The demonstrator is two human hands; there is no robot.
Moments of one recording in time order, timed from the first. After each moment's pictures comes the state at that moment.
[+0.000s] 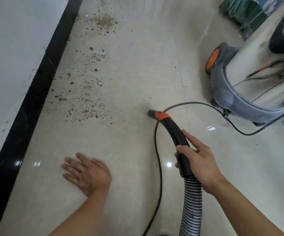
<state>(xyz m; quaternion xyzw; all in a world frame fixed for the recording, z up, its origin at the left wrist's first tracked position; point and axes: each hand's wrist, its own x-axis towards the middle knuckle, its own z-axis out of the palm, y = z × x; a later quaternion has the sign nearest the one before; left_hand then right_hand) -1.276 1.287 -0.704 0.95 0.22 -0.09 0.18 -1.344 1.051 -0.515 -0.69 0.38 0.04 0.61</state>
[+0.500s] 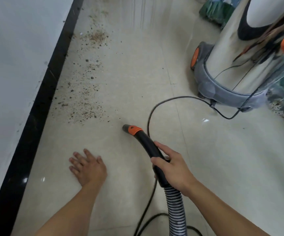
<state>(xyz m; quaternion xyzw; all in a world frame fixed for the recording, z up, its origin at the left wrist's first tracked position) -1.286 1.308 -0.686 0.97 0.10 -0.19 0.09 -1.406 1.093 -0.534 -0.71 0.31 0.08 0.63</state>
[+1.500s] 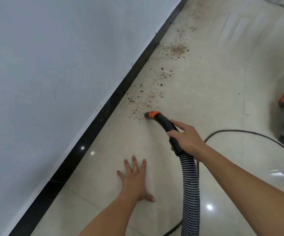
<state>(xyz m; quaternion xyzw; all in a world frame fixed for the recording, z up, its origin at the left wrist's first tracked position) -1.332 1.309 -0.648 0.93 -0.01 -0.38 0.04 -1.236 1.119 -0.540 -0.76 0.15 0.20 0.59</state>
